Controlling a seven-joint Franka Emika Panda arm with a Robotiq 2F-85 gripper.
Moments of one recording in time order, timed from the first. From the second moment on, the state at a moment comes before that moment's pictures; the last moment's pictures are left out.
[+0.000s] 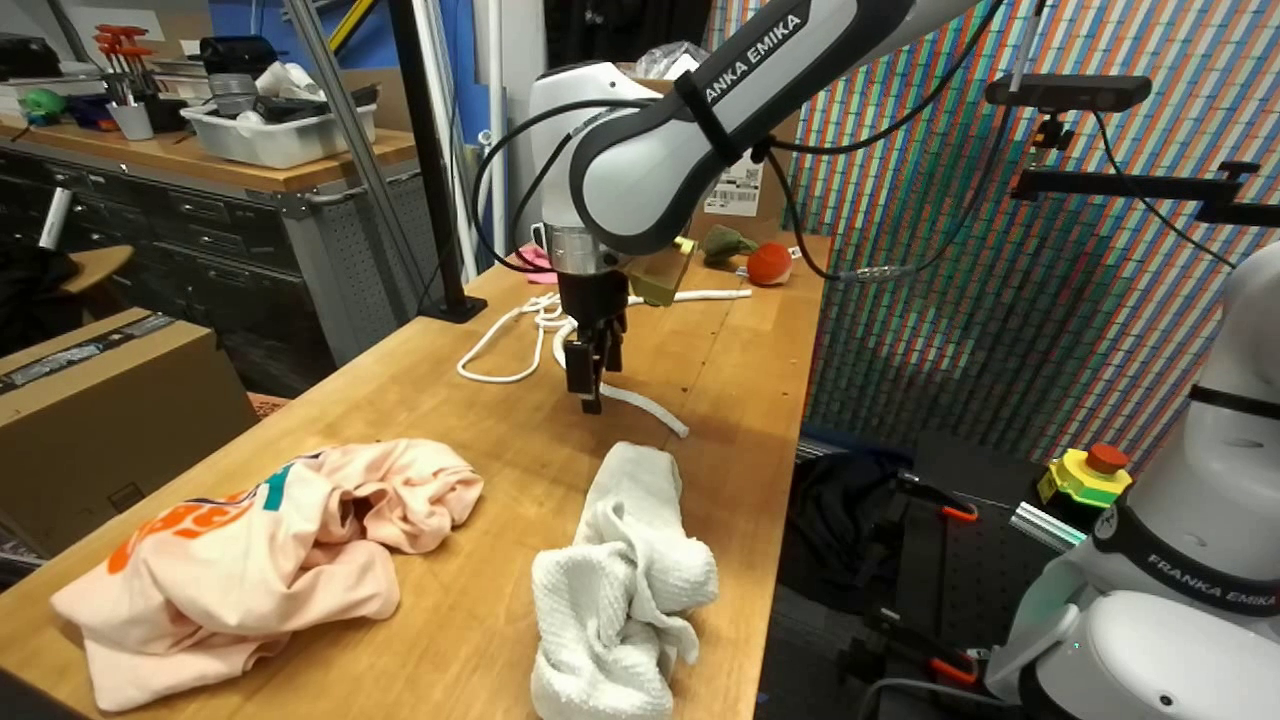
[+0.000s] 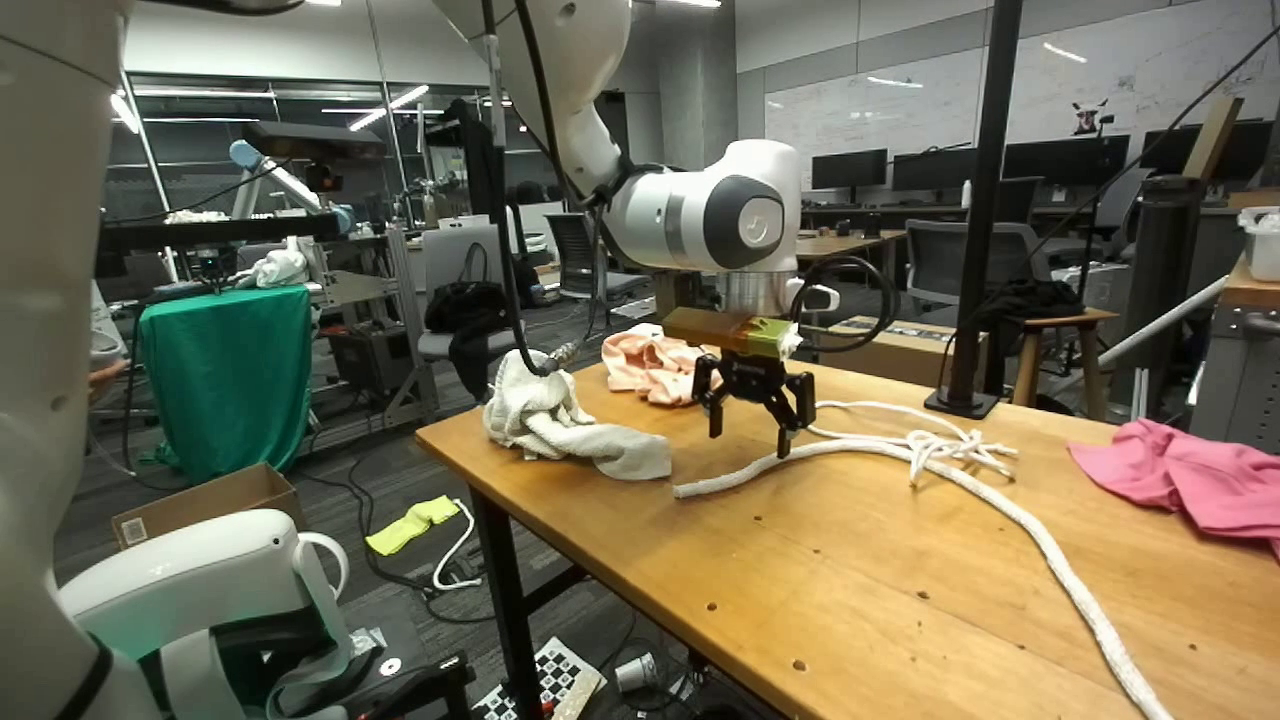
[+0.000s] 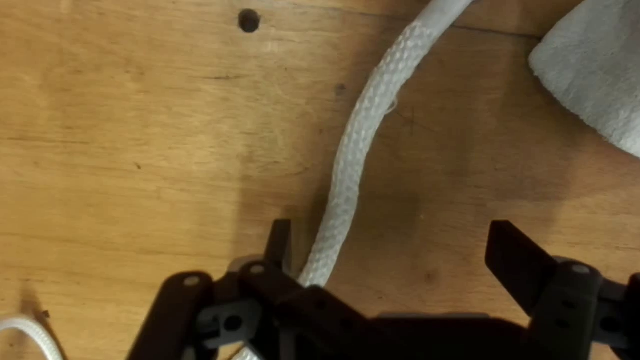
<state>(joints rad) 0.08 0.36 0.10 -1.96 -0.06 2.24 -0.10</state>
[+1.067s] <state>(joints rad) 0.07 0.37 0.08 -1.95 -0.07 2.25 -0.10</state>
